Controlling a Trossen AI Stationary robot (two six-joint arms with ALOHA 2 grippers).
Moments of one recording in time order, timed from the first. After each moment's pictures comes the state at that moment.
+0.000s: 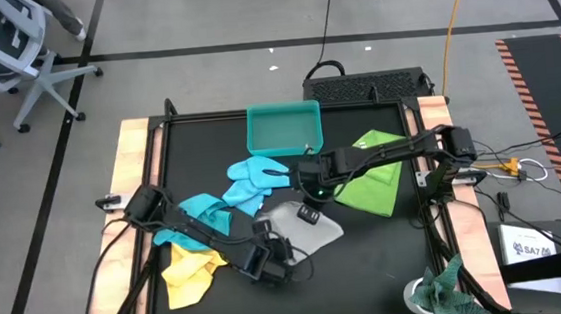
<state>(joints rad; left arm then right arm) -0.47 2.07 1.43 -0.69 -0.45 -0.53 -0.02 1.78 1.34 -0.78 -0.21 0.55</state>
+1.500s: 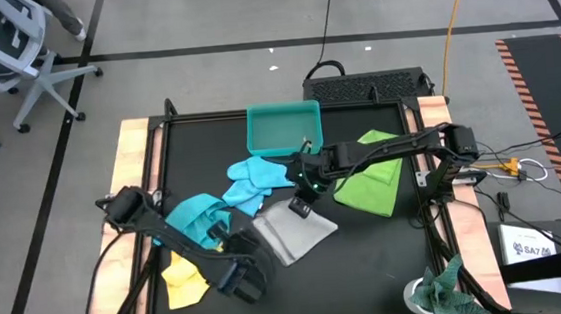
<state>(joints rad) -0.63 1.96 1.47 -1.27 -0.60 -1.30 -0.03 1.76 1.34 -0.59 -0.26 0.65</state>
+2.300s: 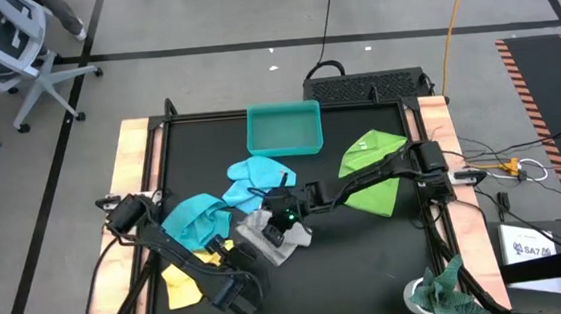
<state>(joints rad) -0.70 2.01 1.47 -1.23 -0.52 -1.40 0.11 2.03 1.34 0.02 -0.19 0.81</state>
